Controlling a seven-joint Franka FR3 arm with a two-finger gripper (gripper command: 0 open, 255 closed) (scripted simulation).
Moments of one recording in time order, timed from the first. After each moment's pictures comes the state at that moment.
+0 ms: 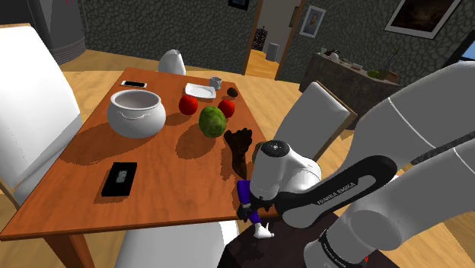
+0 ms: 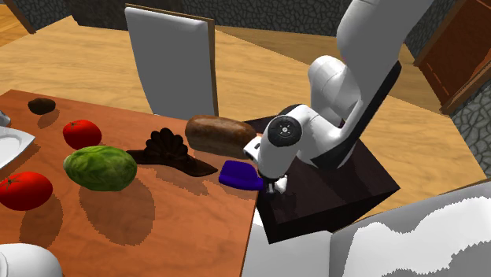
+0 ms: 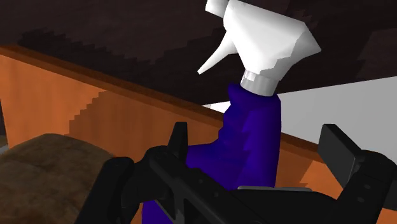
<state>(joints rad) 0.00 -0.31 0.62 -3.02 0.10 2.65 0.73</state>
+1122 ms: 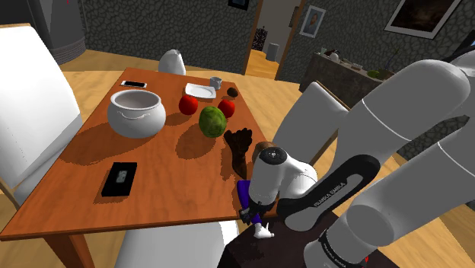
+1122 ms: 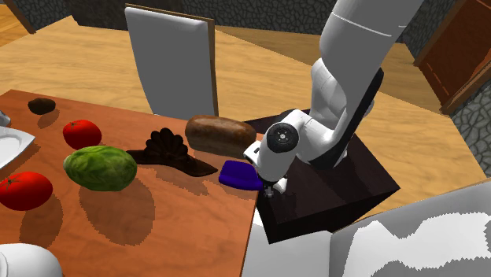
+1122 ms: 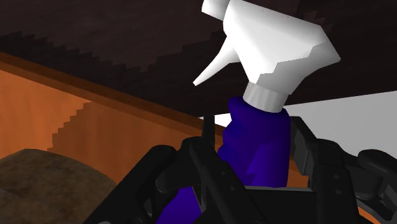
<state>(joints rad) -0.12 -0.19 0.69 -3.02 -0.03 2.77 0.82</state>
